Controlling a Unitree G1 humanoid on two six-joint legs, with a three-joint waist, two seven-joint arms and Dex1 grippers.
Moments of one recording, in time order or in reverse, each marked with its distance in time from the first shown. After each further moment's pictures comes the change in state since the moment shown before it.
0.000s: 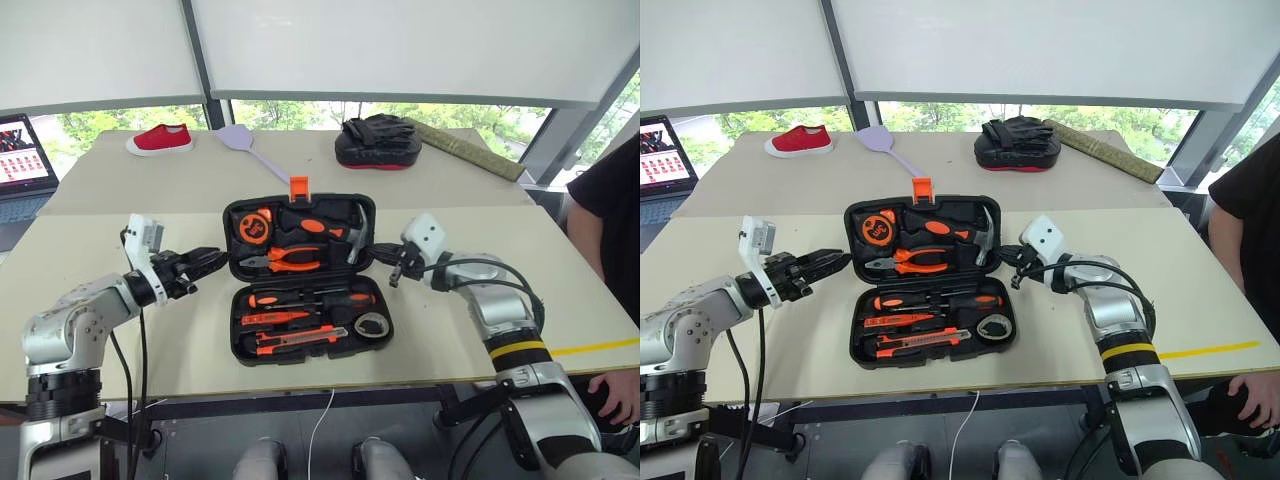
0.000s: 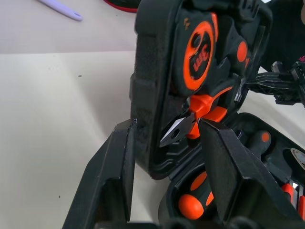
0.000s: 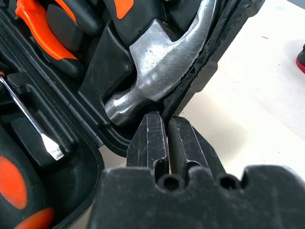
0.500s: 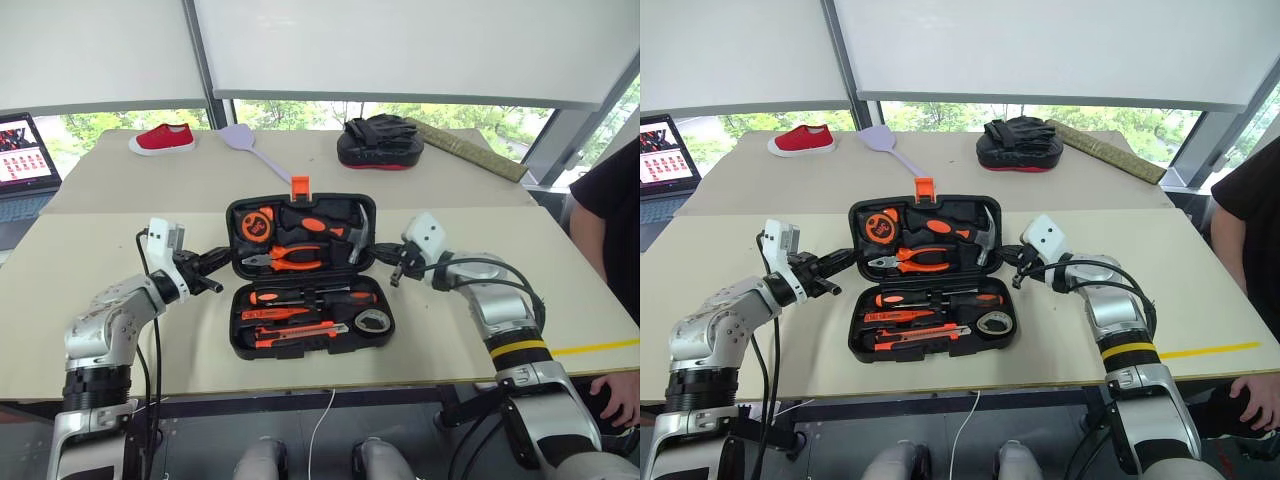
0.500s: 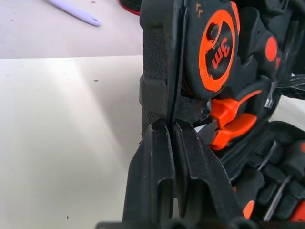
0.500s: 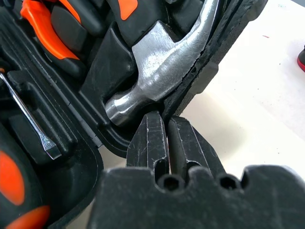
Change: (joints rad) left arm -0.029 -0.066 -0.069 0.107 0.090 -0.183 0.055; right arm 0.004 -0.001 -0.005 0.000 0.001 0.000 0.011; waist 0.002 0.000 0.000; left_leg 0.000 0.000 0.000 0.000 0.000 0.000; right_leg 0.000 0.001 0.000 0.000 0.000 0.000
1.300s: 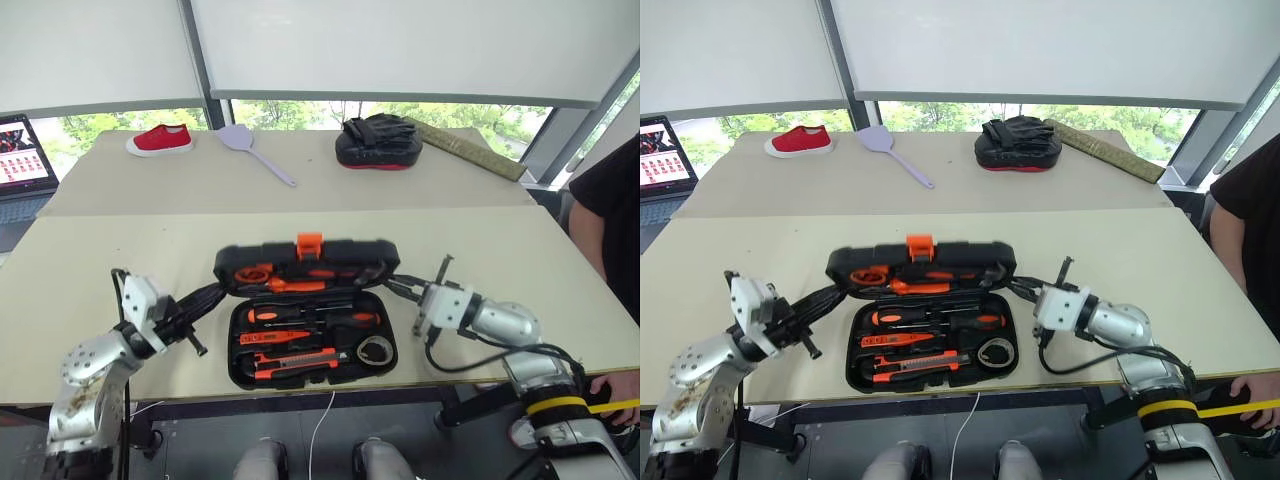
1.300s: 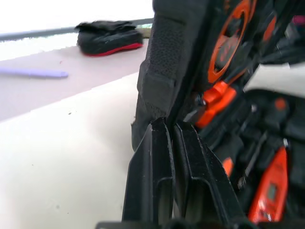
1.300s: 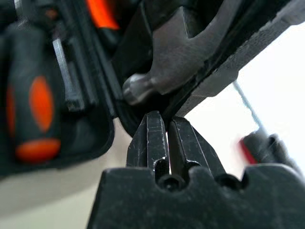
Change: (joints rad) left arm 0.472 -0.005 0.024 -0.198 0.121 -0.726 -0.285; right arm 0.341 -0.156 0.007 -0.086 -0.294 -0.920 -0.238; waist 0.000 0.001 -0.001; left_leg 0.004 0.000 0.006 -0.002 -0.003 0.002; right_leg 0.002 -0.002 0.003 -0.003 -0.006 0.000
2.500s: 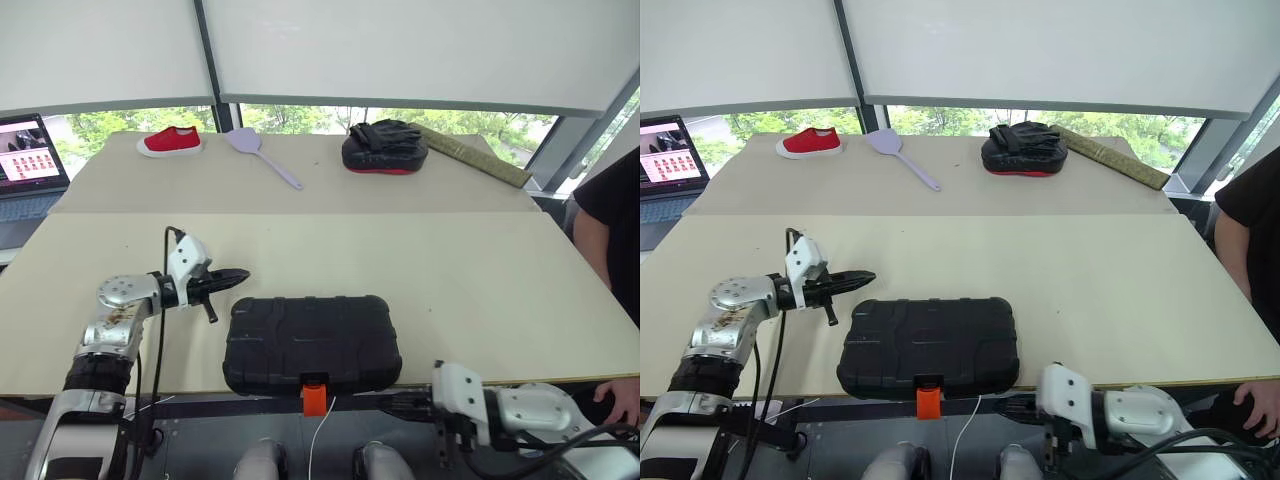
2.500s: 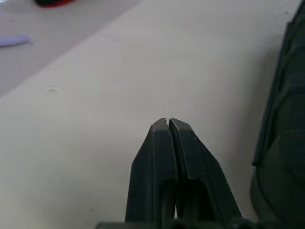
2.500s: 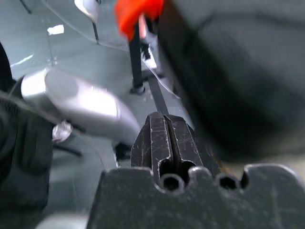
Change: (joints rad) left arm -0.551 0.123 -0.284 0.544 0.157 0.121 -0.135; right arm 0.470 -0.269 0.168 -0.879 0.603 1.018 0.222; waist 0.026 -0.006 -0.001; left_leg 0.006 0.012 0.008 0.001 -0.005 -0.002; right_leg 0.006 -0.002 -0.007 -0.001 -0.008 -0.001
